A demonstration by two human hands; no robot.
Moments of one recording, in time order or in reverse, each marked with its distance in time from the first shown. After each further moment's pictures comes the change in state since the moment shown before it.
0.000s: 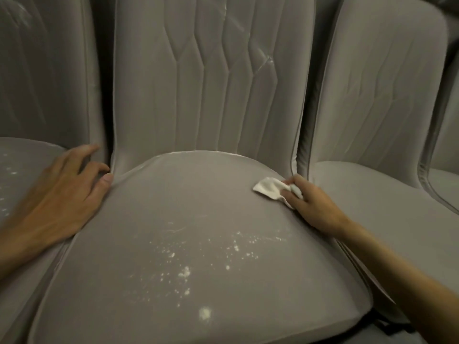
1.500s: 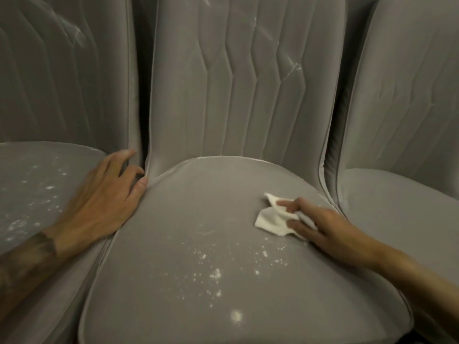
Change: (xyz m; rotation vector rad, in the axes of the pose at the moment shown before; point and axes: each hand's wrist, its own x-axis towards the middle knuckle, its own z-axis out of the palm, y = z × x) left_hand 0.002 0.030 -0.030 0.020 -0.145 -0.060; right_hand -0.023 -0.028 0.013 -0.071 -0.227 -0.333
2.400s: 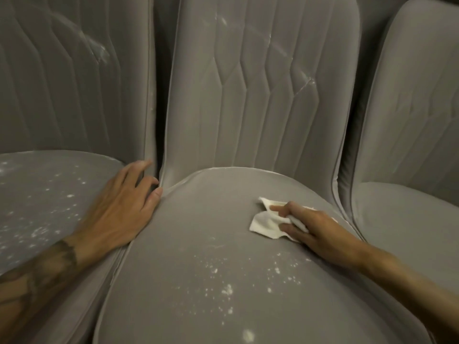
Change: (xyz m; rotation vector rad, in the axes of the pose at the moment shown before) left_hand -0.002 -0.002 0.001 0.007 0.015 0.007; right_hand 0.041 -0.004 0.010 -0.009 0.022 -0.076
